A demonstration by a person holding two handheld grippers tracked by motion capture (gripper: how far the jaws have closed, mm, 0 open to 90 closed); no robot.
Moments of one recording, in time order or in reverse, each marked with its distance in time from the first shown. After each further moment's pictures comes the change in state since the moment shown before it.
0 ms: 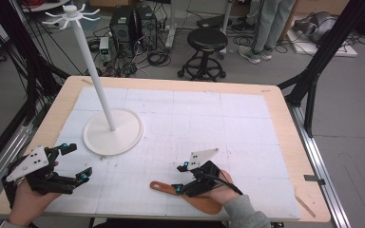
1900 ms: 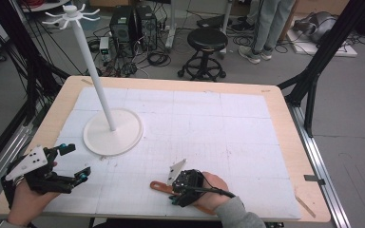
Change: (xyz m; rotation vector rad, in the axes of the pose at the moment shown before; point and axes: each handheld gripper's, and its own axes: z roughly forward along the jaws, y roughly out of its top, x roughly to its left) left arm 0.004 -0.003 -0.001 0.006 0.006 -0.018; right arm 0.036 0.024 0.031 0.413 -0.056 -0.125
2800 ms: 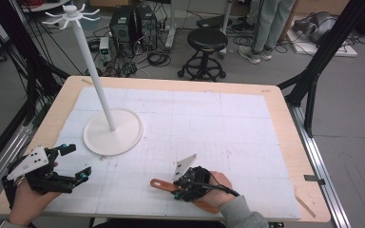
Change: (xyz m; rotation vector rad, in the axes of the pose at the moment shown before) left arm 0.000 -0.002 0.001 0.010 0.005 -0.005; right arm -0.010 -0.011 -0.016 -0.115 0.026 0.038
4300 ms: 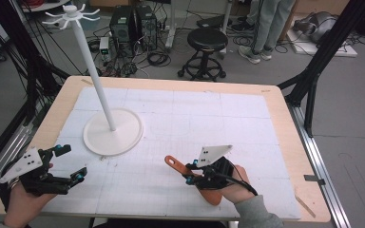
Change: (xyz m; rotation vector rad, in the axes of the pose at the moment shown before) left arm 0.001 0.001 -0.010 -0.018 0.024 -0.002; right arm -0.009 -0.013 -0.064 -0.245 -0.125 0.068
